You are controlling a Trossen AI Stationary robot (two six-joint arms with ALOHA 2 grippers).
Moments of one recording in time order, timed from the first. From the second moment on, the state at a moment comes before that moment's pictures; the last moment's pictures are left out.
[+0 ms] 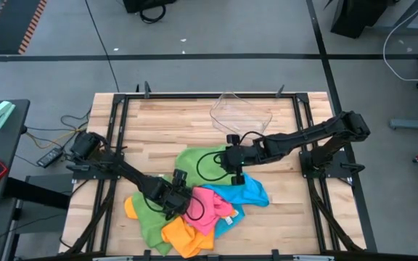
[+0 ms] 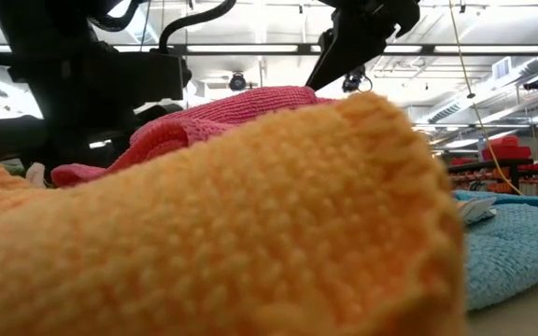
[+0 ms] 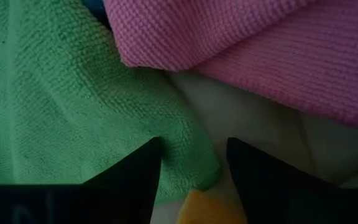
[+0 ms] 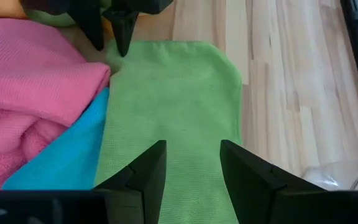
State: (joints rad) left arm -0.49 1.83 1.01 -0.51 -0.41 -0.10; right arm 0.19 1.56 1.19 -0.49 0.26 -0.06
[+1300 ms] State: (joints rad) left arm -0.38 1.56 1.21 -0.77 -0.45 -0.20; right arm 0.28 1.61 1.12 -0.27 0.26 -0.01
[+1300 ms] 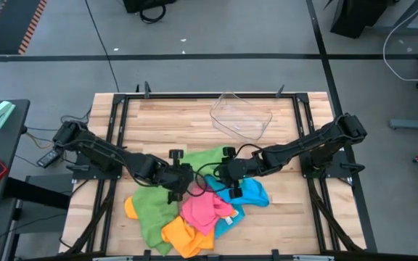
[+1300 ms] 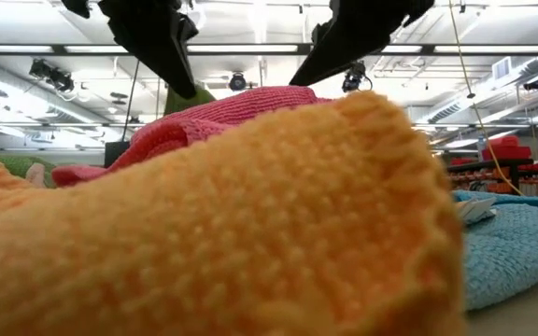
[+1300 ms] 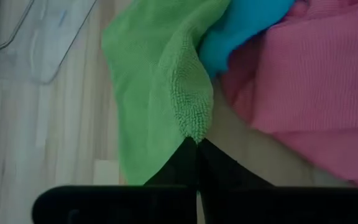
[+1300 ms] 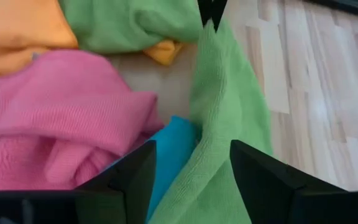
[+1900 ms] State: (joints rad) left arm -0.35 1.50 1.21 -0.79 -0.45 -0.24; right arm 0.33 1.61 0.89 0.08 0.42 0.00
